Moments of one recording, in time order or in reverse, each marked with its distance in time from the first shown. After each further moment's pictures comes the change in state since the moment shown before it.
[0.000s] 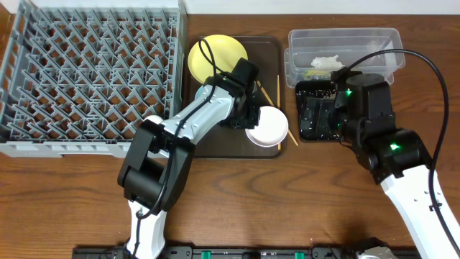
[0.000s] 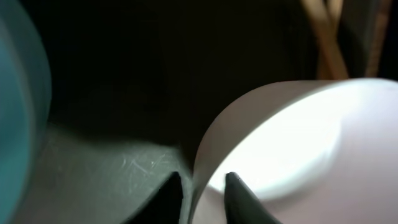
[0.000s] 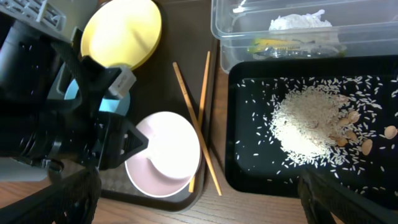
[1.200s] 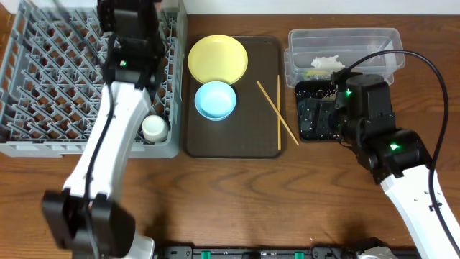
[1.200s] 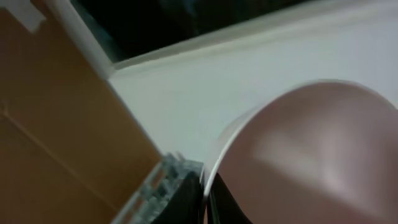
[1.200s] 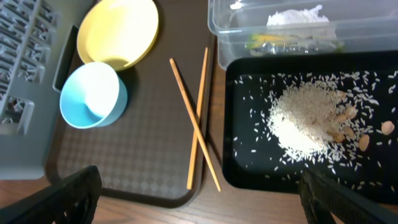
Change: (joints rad) left arm 0.362 -0.368 0.056 0.796 -0.980 0.743; right arm 0.000 0.000 0.000 -0.013 0.005 0.000
